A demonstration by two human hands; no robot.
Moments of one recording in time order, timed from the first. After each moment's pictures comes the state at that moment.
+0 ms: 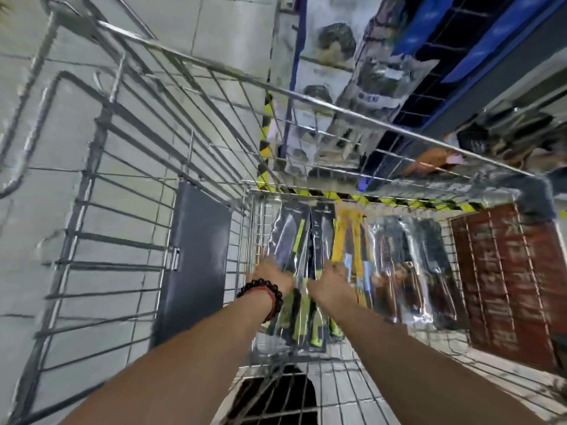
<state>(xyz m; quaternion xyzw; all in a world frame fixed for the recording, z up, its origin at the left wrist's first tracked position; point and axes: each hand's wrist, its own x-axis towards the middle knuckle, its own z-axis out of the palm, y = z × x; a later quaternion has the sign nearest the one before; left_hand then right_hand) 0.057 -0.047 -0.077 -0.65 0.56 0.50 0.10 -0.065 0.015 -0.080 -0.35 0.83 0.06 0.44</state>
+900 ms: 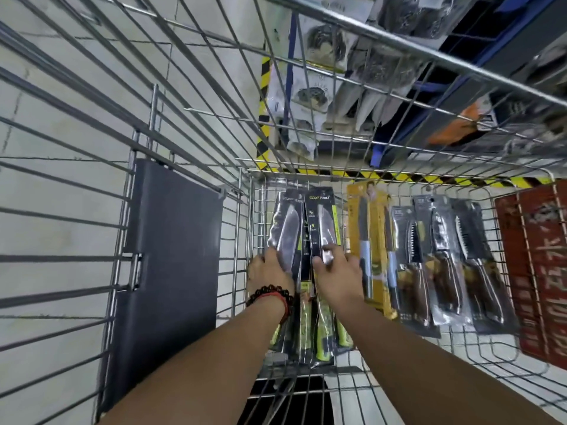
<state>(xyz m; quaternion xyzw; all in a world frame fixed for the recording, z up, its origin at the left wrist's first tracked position) 0.054 -0.036 -0.181 -0.70 0.59 0.40 0.08 -0.064 0.011 -0.166 -0.28 0.87 -0.09 0.40</state>
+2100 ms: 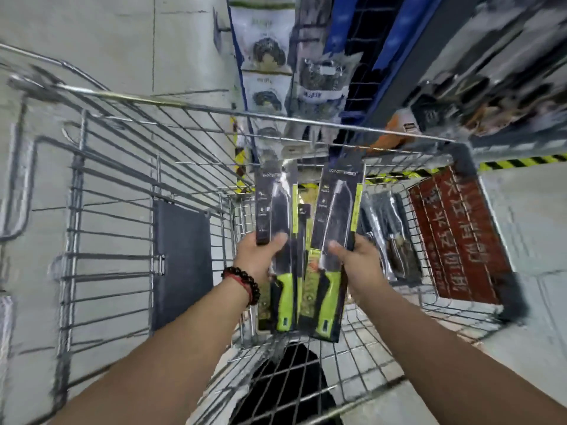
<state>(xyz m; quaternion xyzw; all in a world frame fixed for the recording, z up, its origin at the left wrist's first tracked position) 0.037 -0.044 0.008 -0.59 0.40 0.68 -0.14 -0.137 0.077 -0.071 -0.04 0.72 -0.49 0.48</state>
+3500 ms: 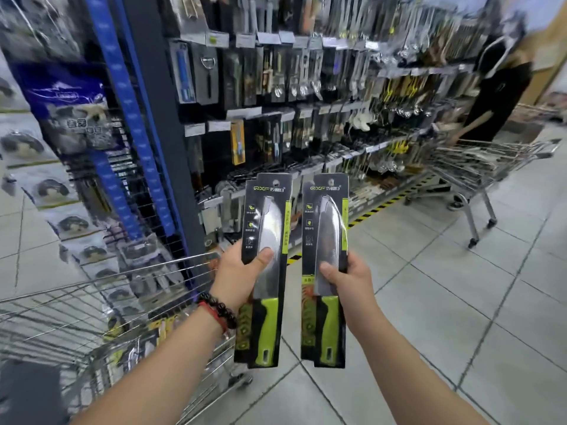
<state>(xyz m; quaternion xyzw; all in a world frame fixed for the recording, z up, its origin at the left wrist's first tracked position) -0.140 0.312 0.412 -0.21 0.74 0.59 -0.22 -0.229 0.492 0.401 -0.09 0.69 -0.70 0.15</state>
